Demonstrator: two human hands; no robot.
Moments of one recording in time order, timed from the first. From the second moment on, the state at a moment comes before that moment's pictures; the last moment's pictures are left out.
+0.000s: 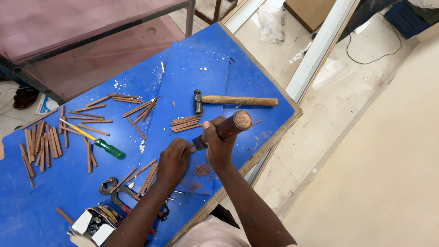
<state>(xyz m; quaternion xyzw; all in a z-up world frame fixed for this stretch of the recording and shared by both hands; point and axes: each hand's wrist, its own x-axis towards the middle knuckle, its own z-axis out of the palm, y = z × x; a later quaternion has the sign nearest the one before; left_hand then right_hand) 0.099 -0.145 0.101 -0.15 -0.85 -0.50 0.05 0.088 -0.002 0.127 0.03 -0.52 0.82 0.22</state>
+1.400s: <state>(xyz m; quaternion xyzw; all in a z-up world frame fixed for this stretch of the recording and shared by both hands) 0.099 -0.150 0.102 -0.16 -0.84 -0.52 0.07 0.086 -0.006 0.108 -0.01 -0.55 0.81 0.18</state>
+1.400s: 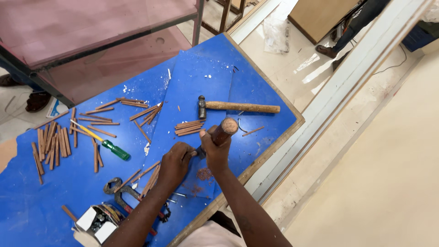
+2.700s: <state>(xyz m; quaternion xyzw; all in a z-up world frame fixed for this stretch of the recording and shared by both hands) 0.107 -0.150 0.099 -0.09 -0.80 -0.59 0.01 0.095 -0.004 0.104 -0.02 -0.54 0.82 0.20</state>
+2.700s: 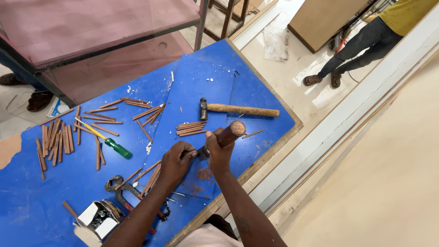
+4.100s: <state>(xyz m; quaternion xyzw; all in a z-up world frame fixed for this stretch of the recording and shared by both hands) 0.104 -0.147 0.103 -0.08 -0.80 -0.59 0.02 0.098 -0.004 0.120 0.01 -0.56 0.80 0.23</state>
